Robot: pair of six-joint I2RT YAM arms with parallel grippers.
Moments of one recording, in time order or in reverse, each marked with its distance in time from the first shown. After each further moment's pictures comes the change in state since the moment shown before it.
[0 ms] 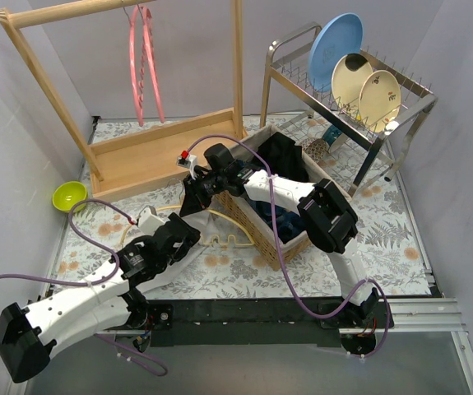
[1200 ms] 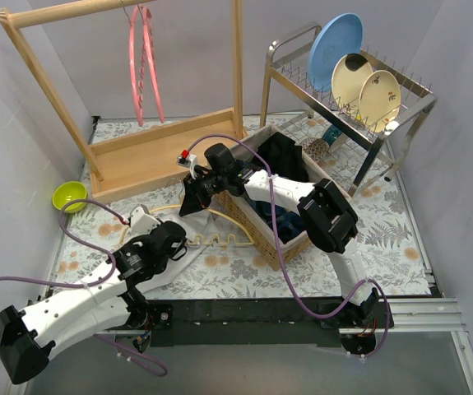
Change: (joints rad) left arm -0.007 -0.017 0.031 -0.067 -0.151 0.000; right arm -0.002 0.000 -0.004 0.017 -0.005 0.001
